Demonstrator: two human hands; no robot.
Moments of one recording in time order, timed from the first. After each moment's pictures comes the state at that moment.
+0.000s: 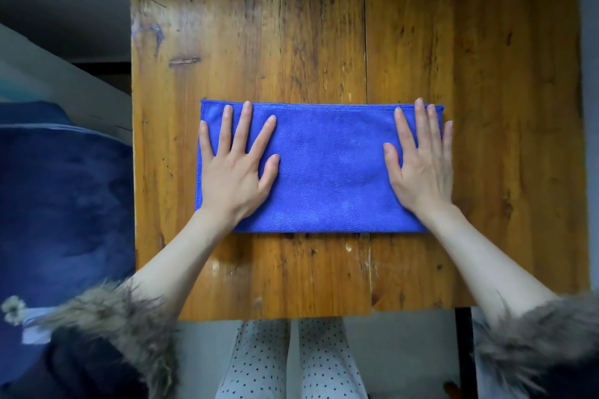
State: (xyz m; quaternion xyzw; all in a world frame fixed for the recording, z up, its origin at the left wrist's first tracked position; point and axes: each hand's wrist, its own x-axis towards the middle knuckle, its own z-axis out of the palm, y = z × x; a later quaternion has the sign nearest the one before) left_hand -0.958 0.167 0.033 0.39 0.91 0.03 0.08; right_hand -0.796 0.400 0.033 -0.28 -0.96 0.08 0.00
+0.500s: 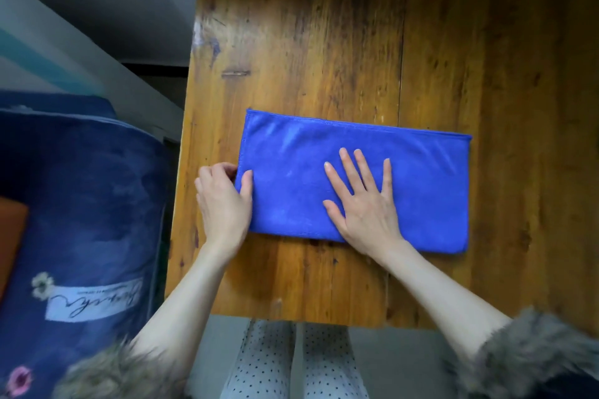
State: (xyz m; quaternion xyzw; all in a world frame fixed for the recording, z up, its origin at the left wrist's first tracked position) left_hand -0.948 0.122 0.061 0.02 0.96 0.25 0.12; right_hand -0.826 0.304 0.035 -0.09 -0.99 0.04 -0.06
